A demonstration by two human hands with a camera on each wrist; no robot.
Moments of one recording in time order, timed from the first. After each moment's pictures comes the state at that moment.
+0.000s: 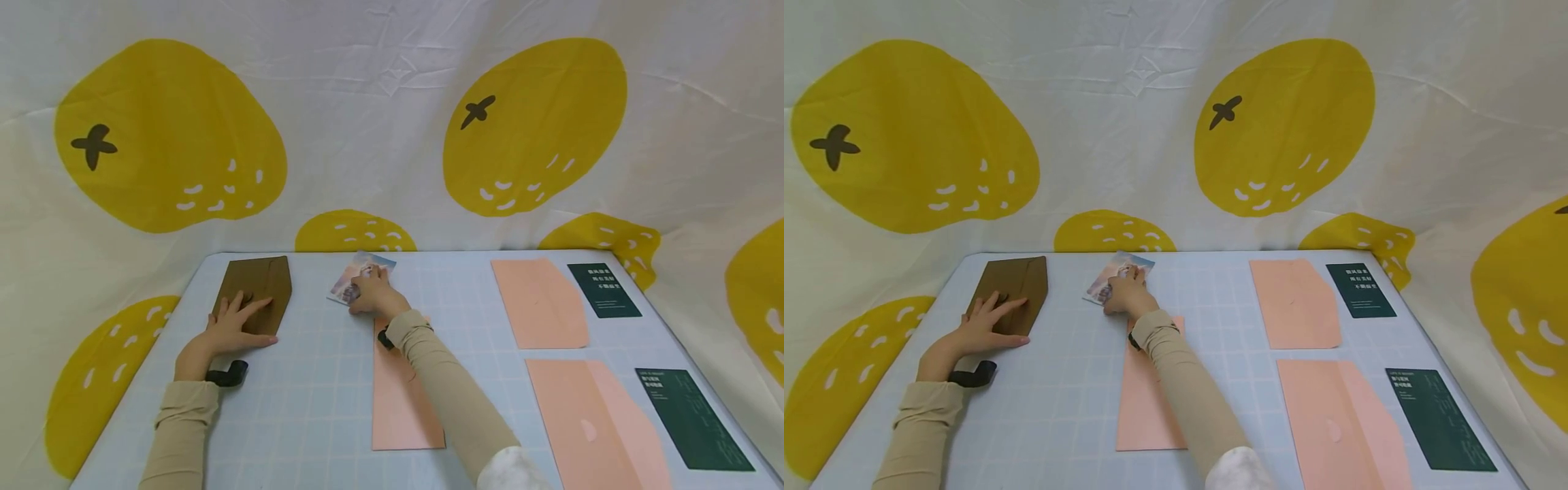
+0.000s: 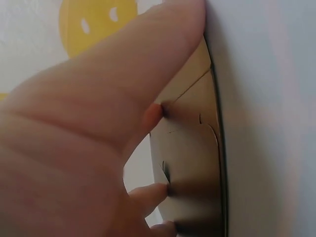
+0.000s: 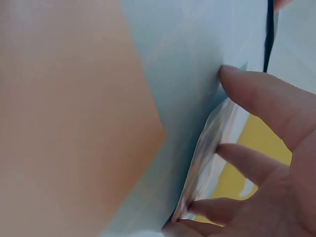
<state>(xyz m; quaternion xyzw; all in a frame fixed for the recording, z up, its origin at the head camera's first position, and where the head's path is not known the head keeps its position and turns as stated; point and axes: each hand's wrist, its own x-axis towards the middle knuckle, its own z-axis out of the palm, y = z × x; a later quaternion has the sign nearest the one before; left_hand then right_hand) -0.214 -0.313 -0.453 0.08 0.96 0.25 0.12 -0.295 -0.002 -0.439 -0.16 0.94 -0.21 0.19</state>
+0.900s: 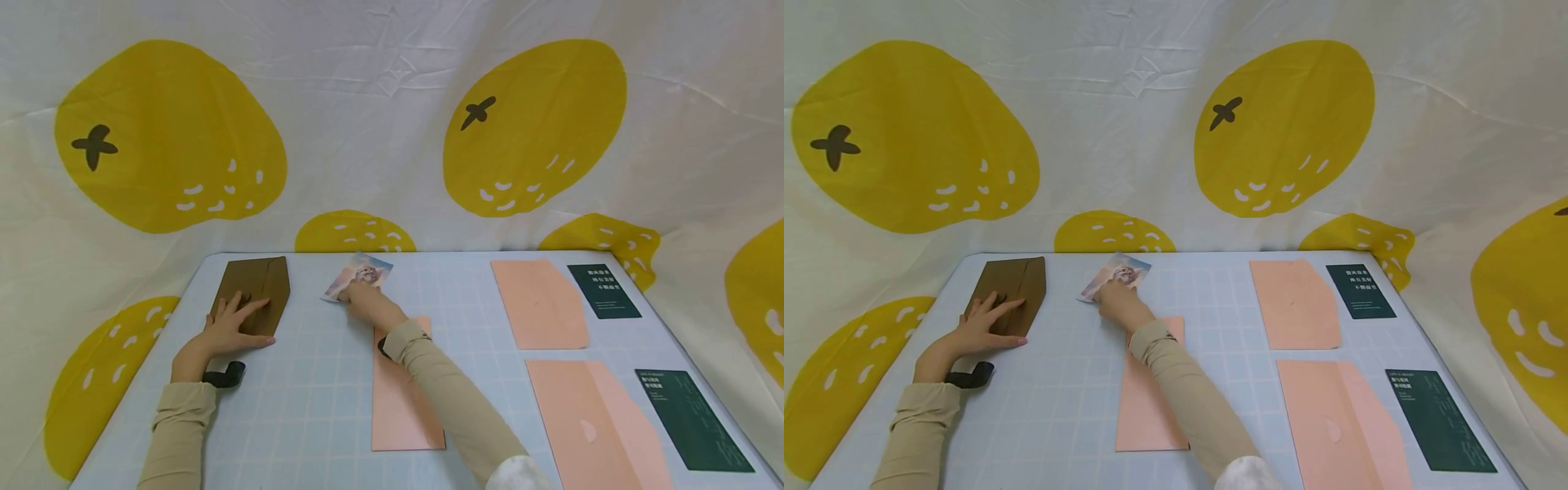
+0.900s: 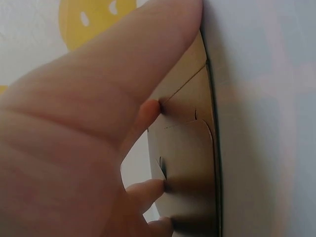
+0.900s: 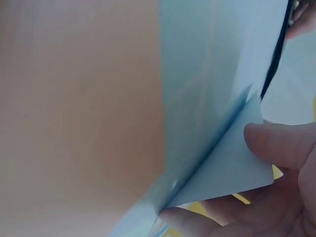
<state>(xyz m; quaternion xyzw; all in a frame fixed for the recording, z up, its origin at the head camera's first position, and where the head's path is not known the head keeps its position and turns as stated) -0.213 -0.319 -0.456 0.09 0.96 0.25 0.11 -0.283 -0.014 -0.441 -0.30 0.93 -0.18 0.13</state>
